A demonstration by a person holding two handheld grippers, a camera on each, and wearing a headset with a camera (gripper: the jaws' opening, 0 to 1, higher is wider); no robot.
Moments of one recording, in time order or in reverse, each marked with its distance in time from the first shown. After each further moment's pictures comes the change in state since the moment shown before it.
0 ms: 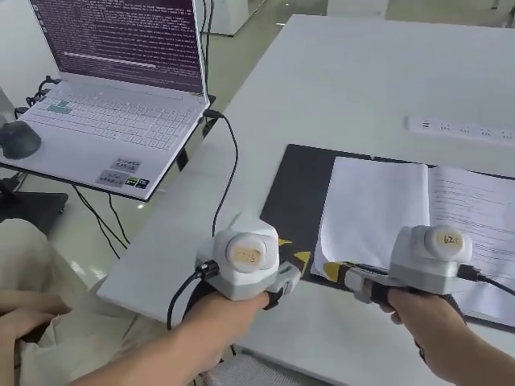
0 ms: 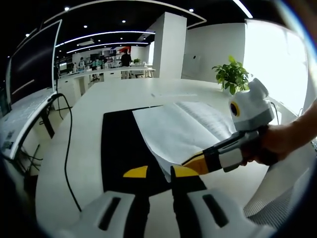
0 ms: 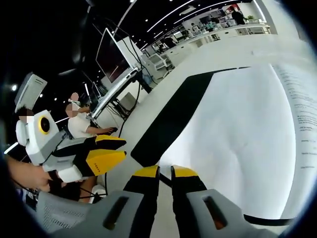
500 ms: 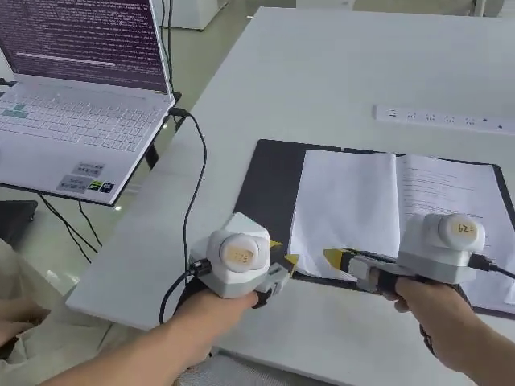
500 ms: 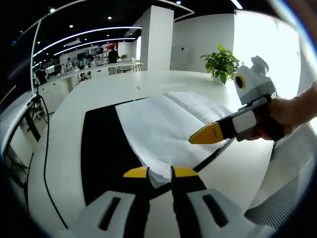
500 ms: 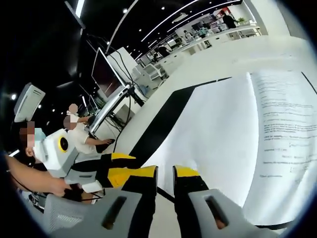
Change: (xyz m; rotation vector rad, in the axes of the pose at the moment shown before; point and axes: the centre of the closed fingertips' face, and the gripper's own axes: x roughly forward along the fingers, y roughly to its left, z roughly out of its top) left arm 0.036 -0.026 -0.013 0.081 0.057 -0.080; right arm -0.046 -0.039 0.027 0.044 -0.091 -0.033
